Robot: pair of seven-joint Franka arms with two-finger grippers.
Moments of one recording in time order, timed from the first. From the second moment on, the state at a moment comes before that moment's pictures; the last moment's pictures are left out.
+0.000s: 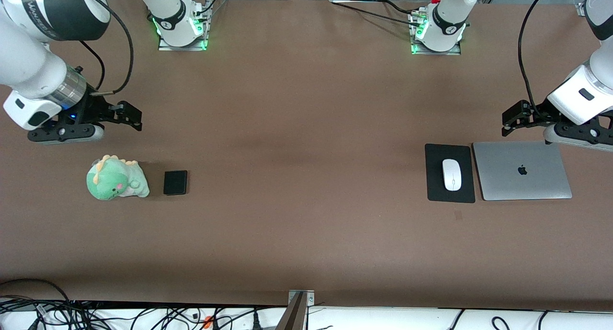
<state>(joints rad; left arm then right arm) 0.09 0.10 -0.16 -1.58 0.02 1.74 0.10 0.32 0.05 -0.20 -1.75 0.03 1.82 0.03</state>
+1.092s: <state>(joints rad) 0.09 0.09 -0.16 -1.57 0.02 1.74 0.10 0.04 -0.05 -0.04 -1.69 -0.02 1.64 0.03</state>
